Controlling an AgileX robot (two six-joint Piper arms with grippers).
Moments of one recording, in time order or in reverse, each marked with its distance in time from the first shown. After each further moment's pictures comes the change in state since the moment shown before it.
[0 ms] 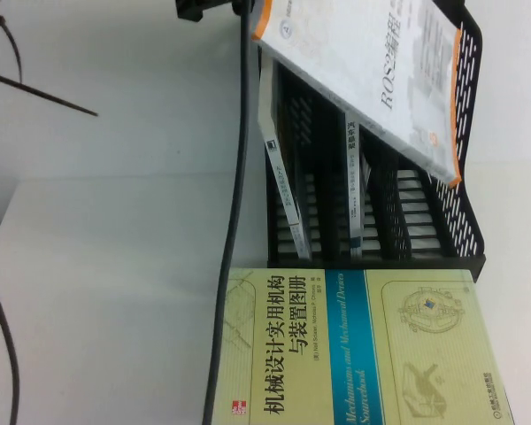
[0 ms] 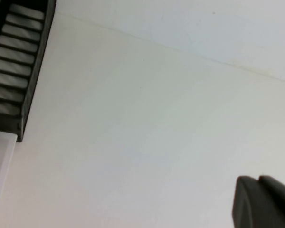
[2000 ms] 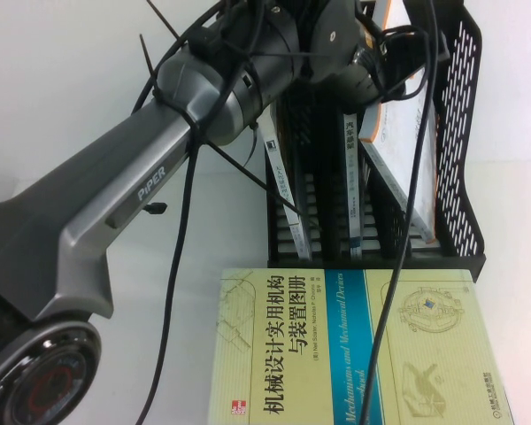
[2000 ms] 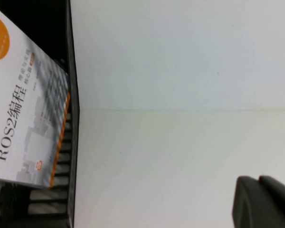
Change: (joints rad) right arm 0.000 0.000 0.000 -0.026 -0.193 0.295; left arm -0.327 0.297 -0.131 0.770 -0.183 -0.614
